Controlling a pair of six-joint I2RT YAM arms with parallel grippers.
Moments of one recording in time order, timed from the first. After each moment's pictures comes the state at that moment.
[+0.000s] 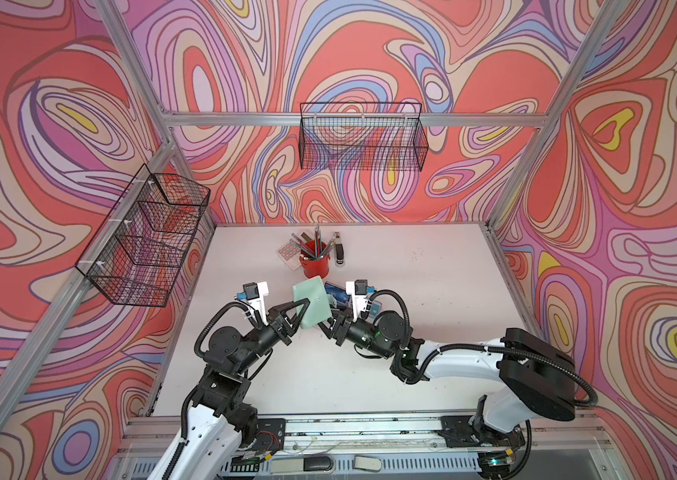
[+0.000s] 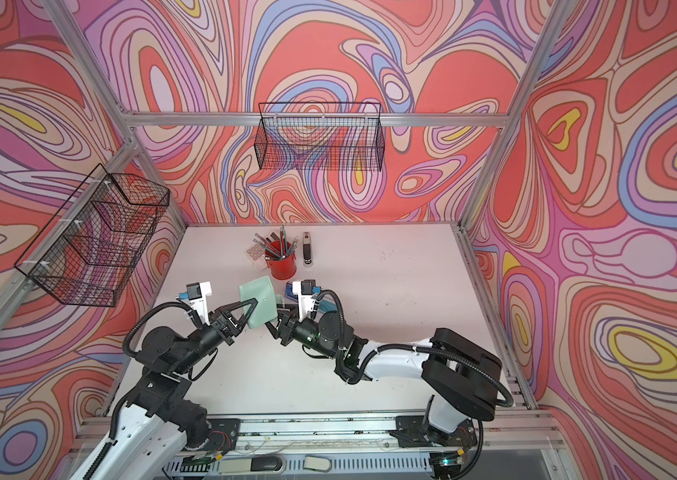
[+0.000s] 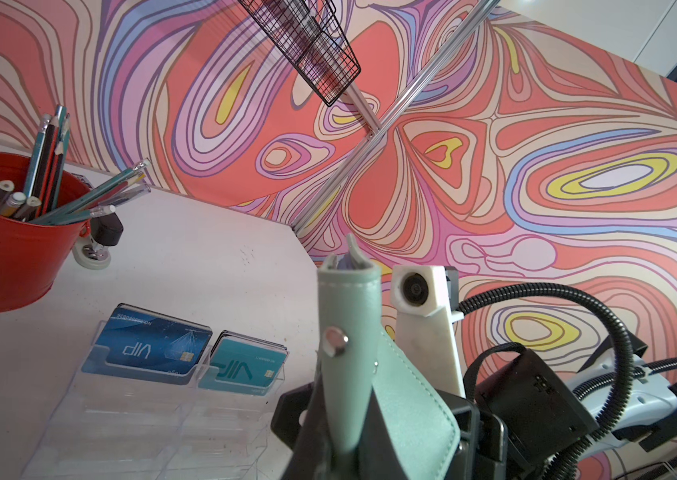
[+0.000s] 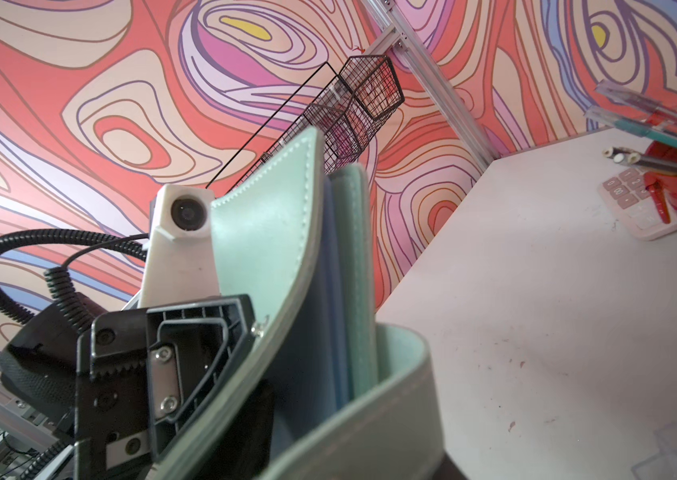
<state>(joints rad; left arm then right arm) -0.34 0.49 0.36 0.23 0.48 -0.81 1.07 1.59 0.73 1.01 -0.03 0.78</state>
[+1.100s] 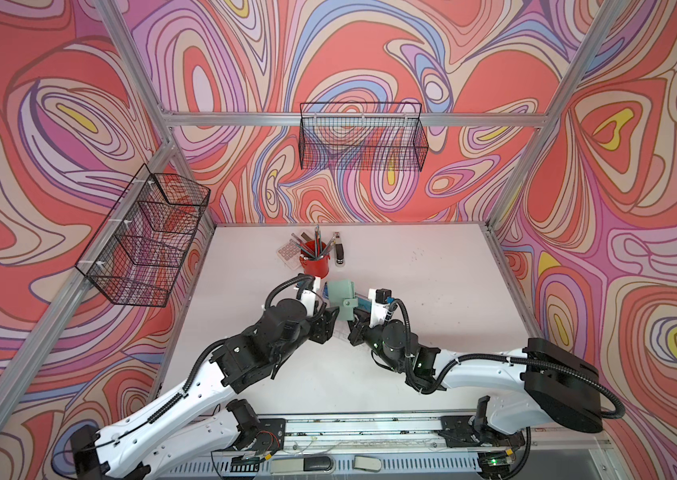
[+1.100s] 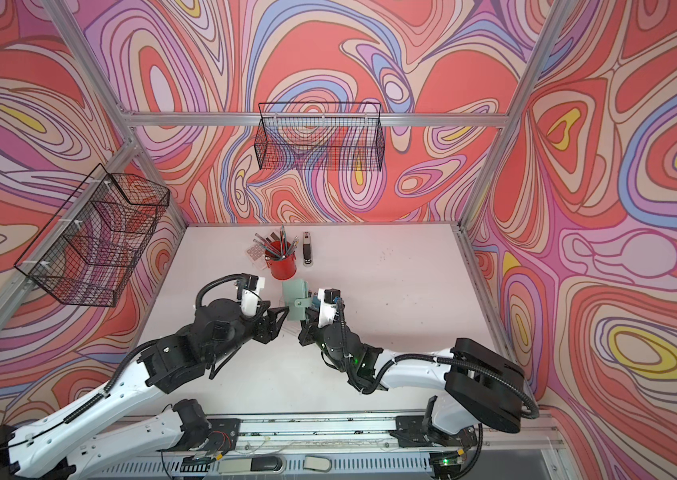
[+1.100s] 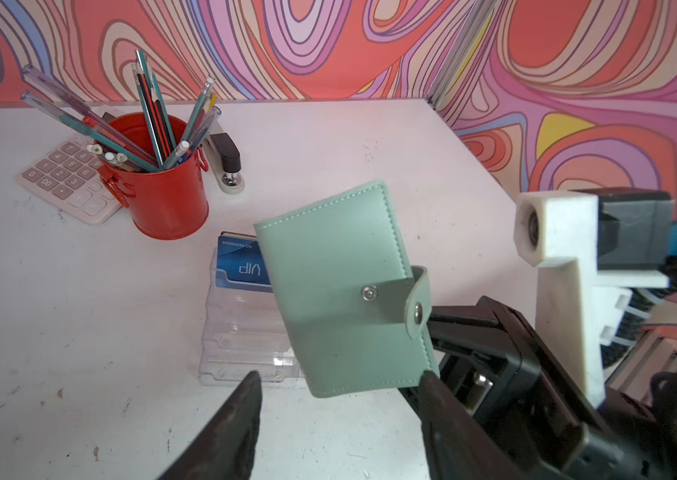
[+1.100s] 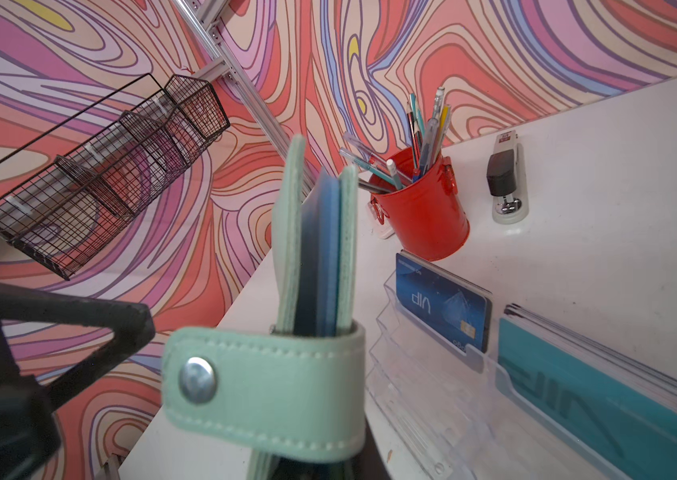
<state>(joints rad) -0.90 0.91 0.85 -0.43 -0.28 -0.44 1.09 1.46 0.60 0.74 0.41 0.64</state>
